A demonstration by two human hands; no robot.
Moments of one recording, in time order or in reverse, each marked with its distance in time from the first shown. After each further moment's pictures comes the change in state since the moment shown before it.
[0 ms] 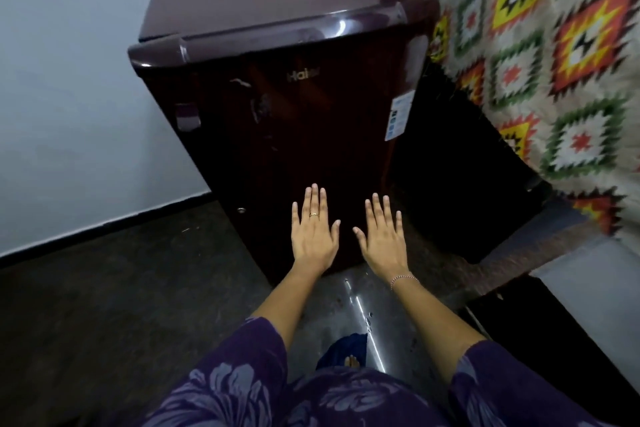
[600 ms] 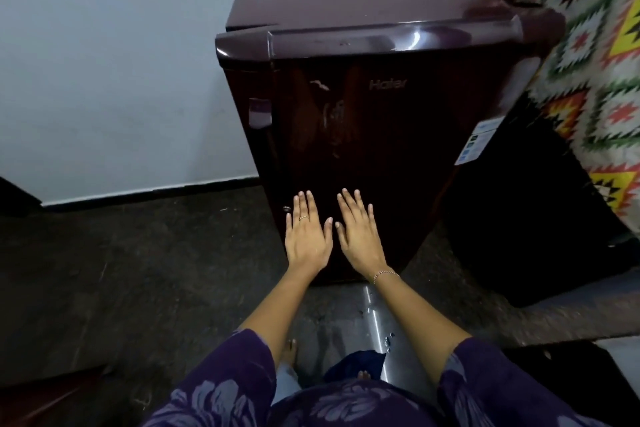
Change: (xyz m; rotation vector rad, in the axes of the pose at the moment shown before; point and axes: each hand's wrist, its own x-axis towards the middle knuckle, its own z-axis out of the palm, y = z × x) left_hand 0.017 -0.093 -0.002 -0.218 0.012 -0.334; right_hand 0.067 -0.118 0.021 0.344 -0.028 -0.358
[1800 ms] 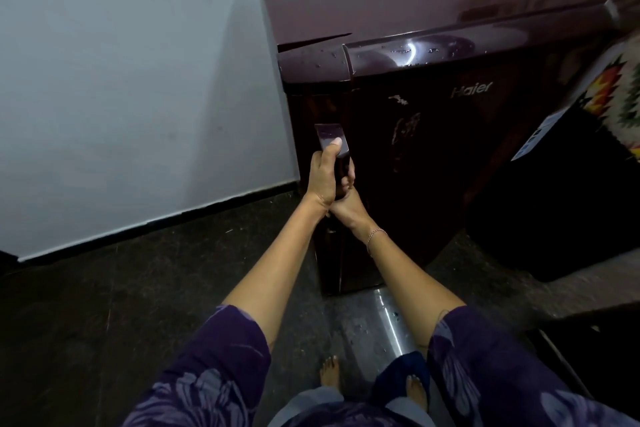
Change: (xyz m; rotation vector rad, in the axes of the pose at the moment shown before) left_hand 0.146 -0.049 -0.126 -1.368 -0.240 0.241; right_hand 0.148 -0.131 0.030 0.937 -0.006 0.430
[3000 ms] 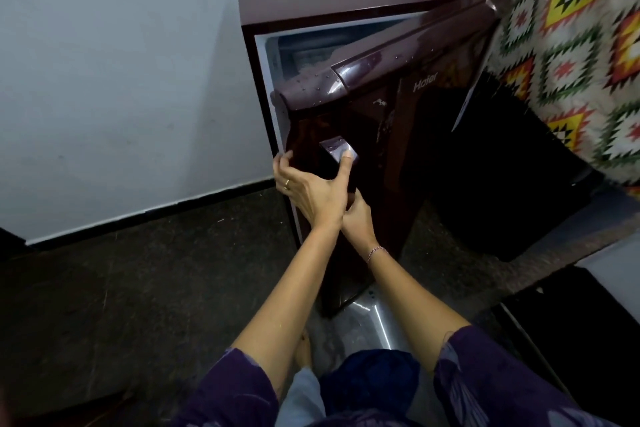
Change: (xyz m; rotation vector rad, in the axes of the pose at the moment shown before) left_hand -0.185 0.021 0.127 0.506 0.720 0.013; right_hand -0.192 0.048 -0.066 -0.037 0.230 -0.060
